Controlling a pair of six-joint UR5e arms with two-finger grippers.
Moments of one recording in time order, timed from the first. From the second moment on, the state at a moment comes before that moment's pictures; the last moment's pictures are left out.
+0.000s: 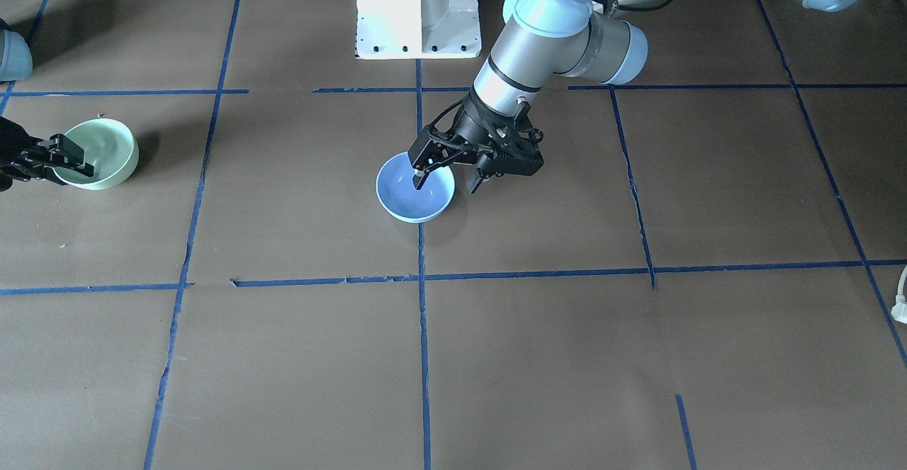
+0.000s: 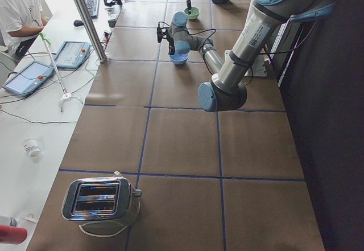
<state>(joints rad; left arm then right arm) -0.61 -2.25 -1.61 -2.09 -1.85 -1.50 1.01 -1.71 1.50 -0.71 2.44 0.68</state>
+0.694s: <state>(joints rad) -0.73 -2.18 -1.79 -2.09 -1.86 -1.50 0.98 -1.65 1.63 -0.62 2.47 0.93</state>
